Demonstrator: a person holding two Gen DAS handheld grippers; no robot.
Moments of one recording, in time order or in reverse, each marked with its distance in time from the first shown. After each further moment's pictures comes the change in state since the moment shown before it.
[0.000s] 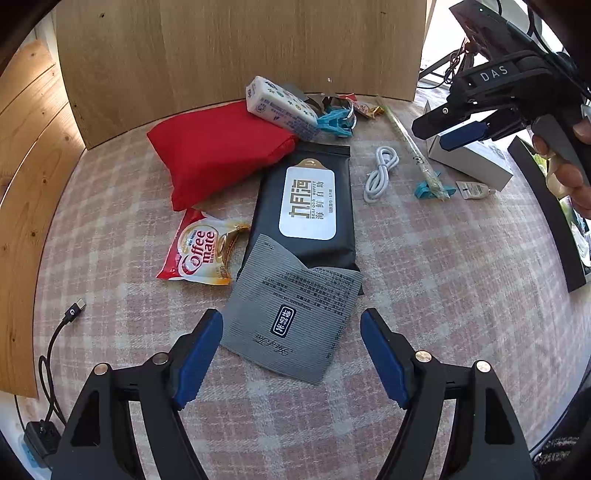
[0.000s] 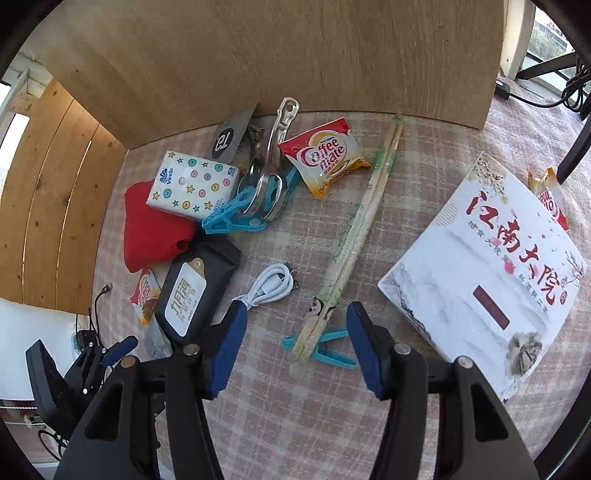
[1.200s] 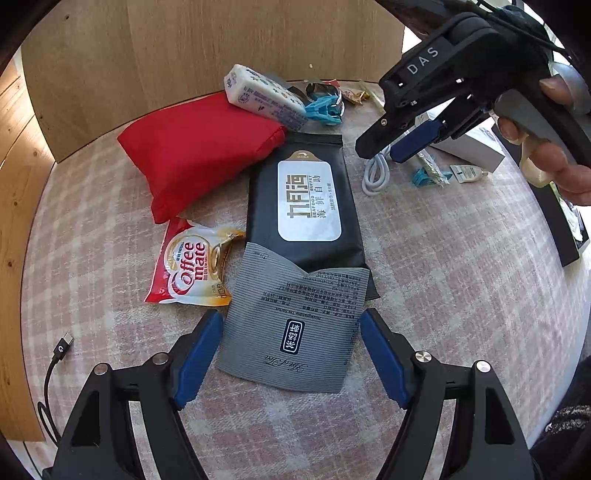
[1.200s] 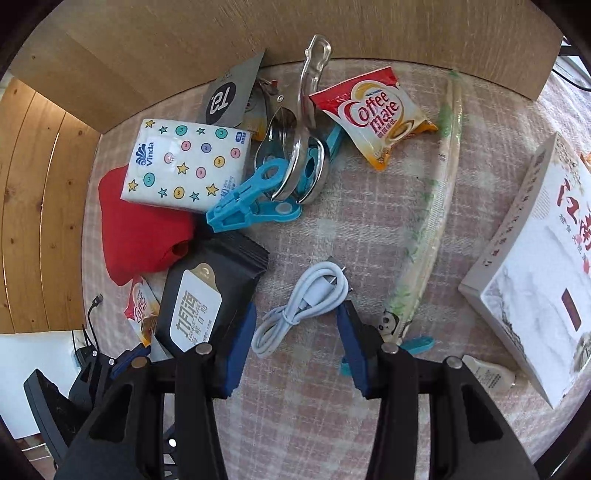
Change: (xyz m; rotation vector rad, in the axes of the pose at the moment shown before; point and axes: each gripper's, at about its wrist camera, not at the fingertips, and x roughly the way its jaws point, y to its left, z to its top) left arm 0.019 0.012 0.009 0.107 0.050 -0.071; right arm 0.050 0.038 0.022 0.091 0.131 -0.043
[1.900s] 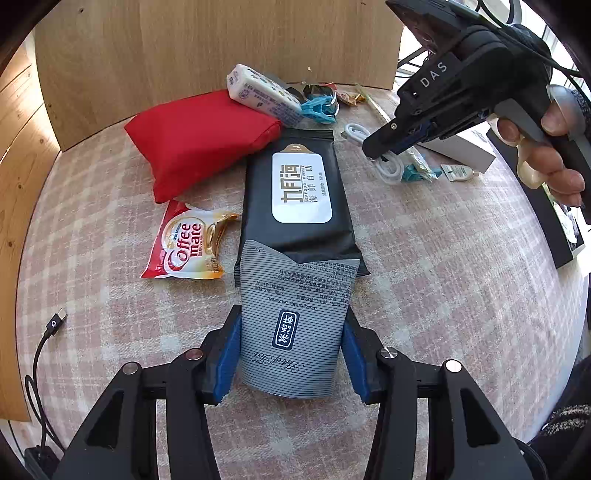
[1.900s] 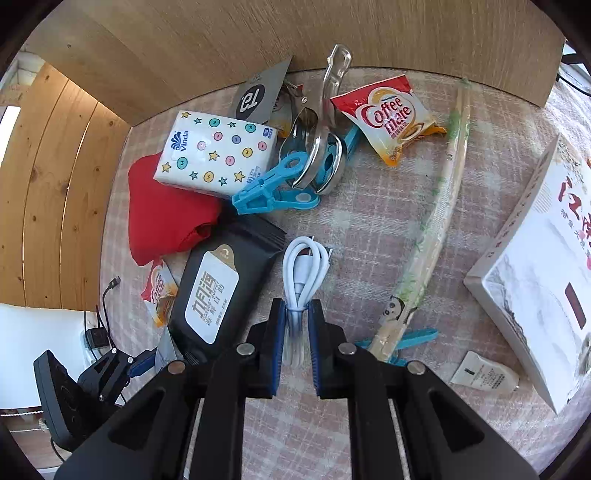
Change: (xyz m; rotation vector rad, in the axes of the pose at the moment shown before) left arm -0.030 -0.001 -0.057 -0.052 -0.043 -0.020; right arm -0.022 0.000 -0.012 -0.065 -0.039 0.098
